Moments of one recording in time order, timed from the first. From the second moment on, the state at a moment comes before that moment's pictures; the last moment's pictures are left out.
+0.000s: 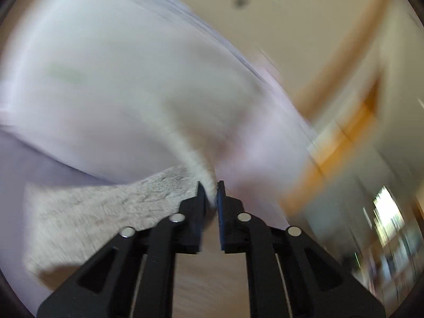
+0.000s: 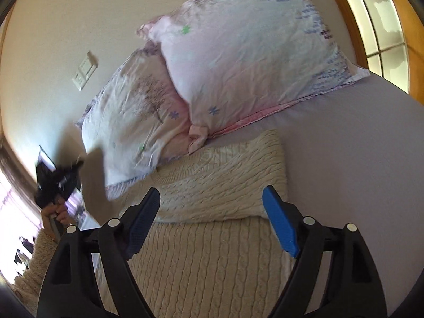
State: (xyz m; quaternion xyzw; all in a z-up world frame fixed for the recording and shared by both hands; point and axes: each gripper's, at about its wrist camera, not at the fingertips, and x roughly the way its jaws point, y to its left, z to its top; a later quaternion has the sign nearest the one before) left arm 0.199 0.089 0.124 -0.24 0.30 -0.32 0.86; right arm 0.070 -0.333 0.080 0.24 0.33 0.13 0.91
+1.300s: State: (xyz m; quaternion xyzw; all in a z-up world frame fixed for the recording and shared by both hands) left arm -0.048 0.164 -0.032 -0.35 0.43 -0.38 0.74; right arm -0.067 -0.360 0.009 0.38 0.35 0.41 0.76
